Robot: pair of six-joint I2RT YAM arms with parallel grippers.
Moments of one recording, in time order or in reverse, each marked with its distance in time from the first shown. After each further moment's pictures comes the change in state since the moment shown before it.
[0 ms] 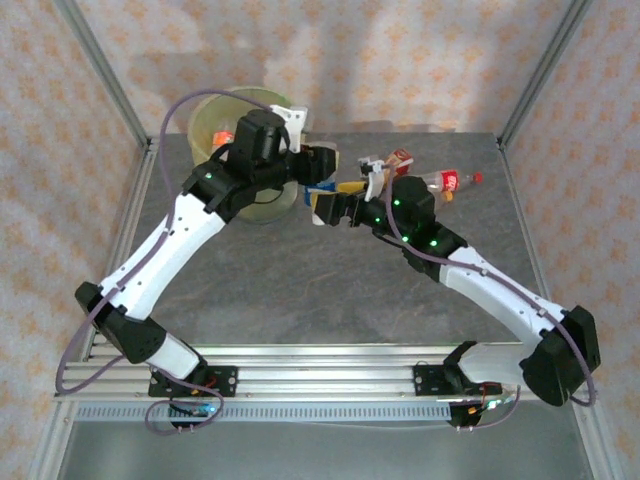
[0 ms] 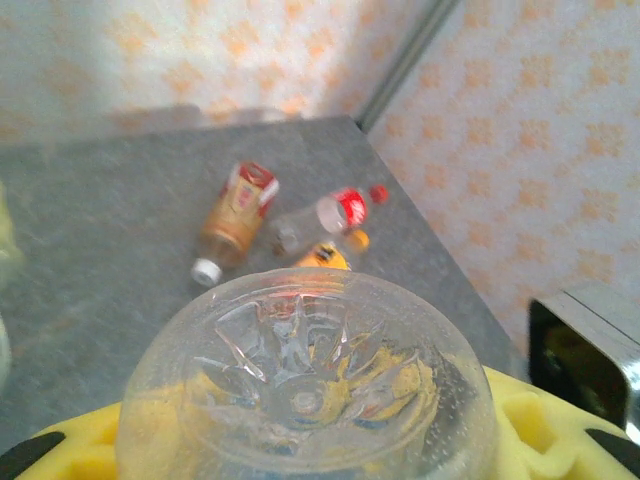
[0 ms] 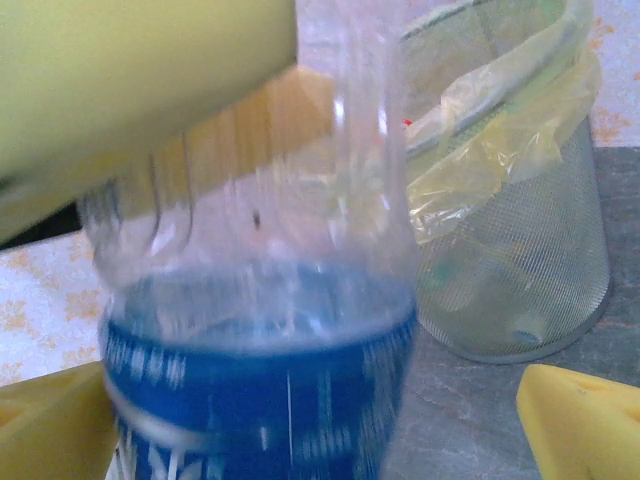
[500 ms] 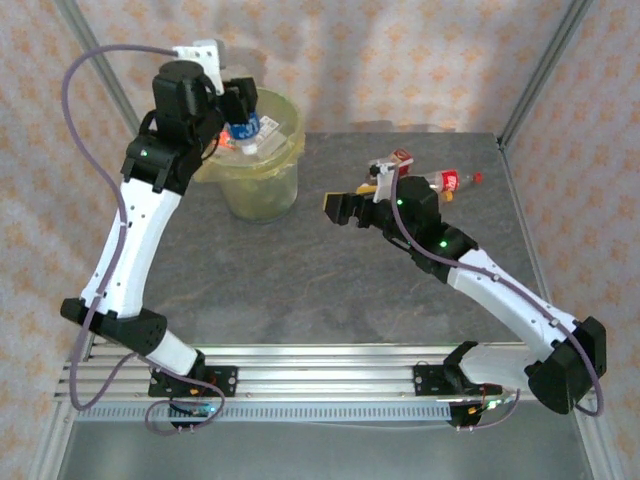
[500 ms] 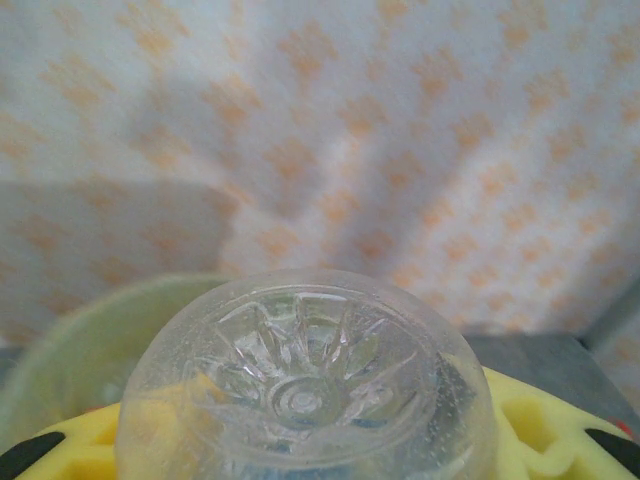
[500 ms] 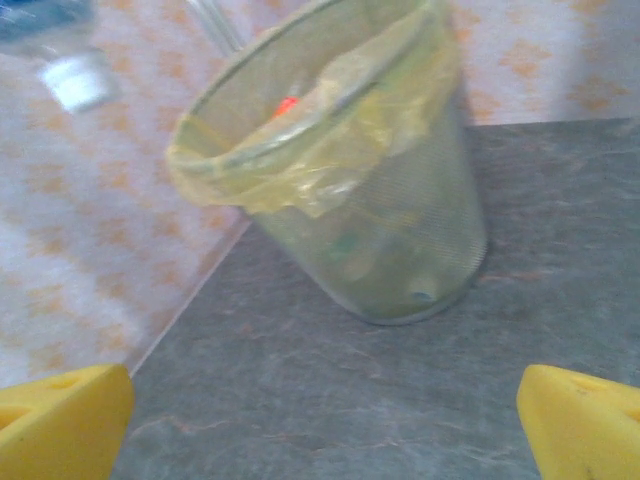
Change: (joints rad) left arm 0.292 0.036 0.271 -0.006 -0.261 0.179; right arm -0.001 -0.044 0.034 -0.226 0.206 -0.036
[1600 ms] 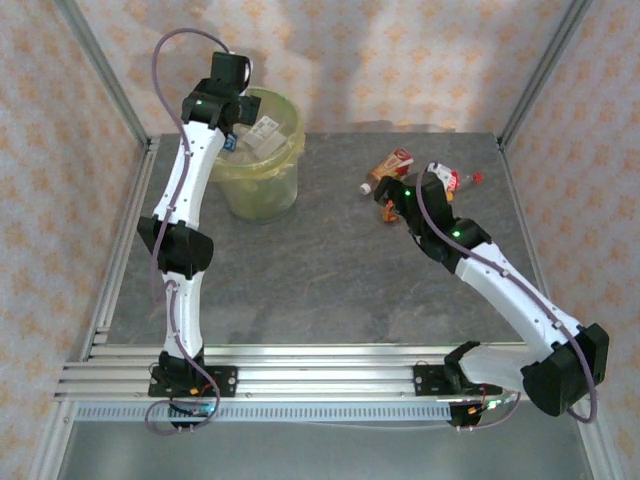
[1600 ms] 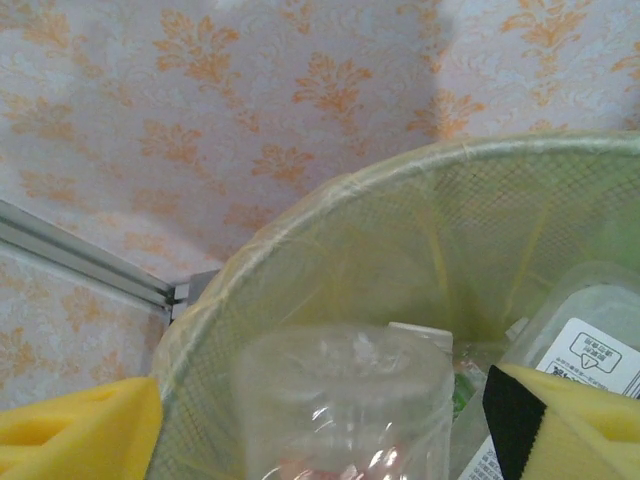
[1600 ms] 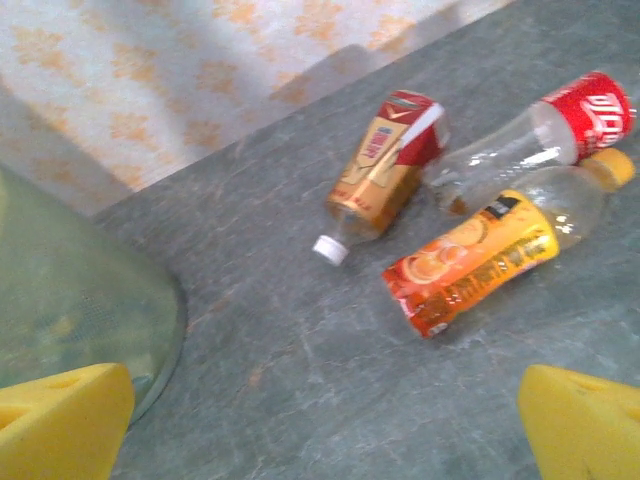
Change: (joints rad) left arm 0.115 0.636 0.521 -0.313 -0.242 0.393; right arm -0.125 0.005 0.049 -0.349 0.504 0.272
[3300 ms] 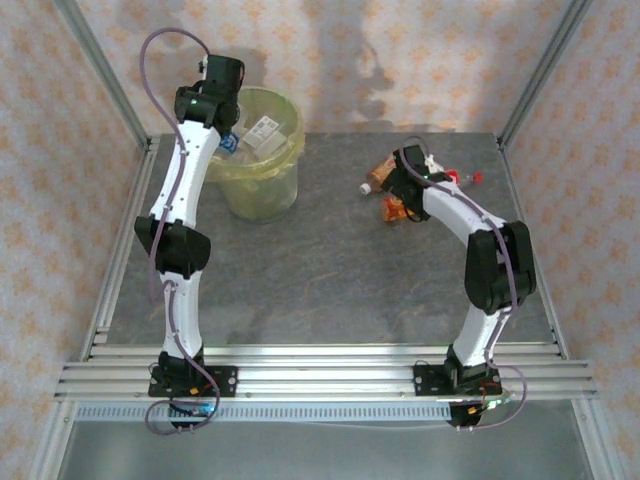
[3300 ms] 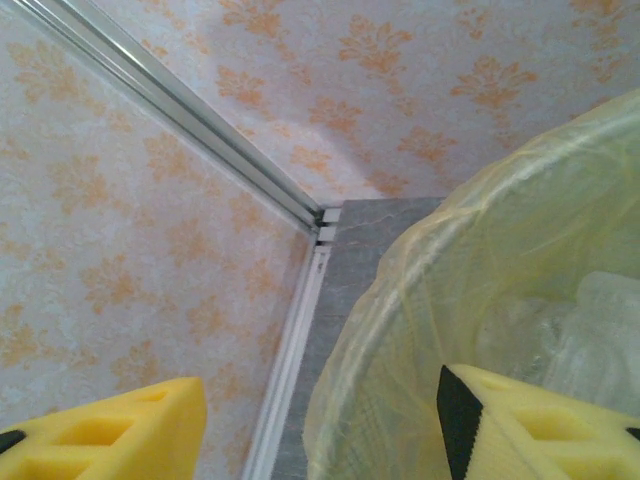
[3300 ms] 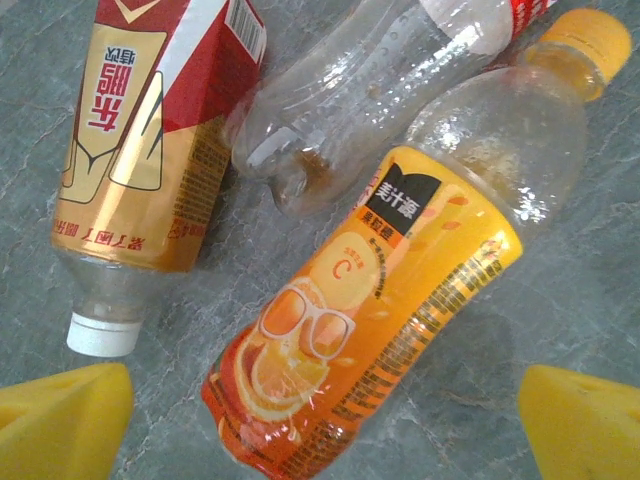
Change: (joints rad) left arm 0.025 -0.012 -0.018 -0.090 -0.324 -0.088; right arm -0.239 0.632 0.297 -0.068 -0.117 0.108
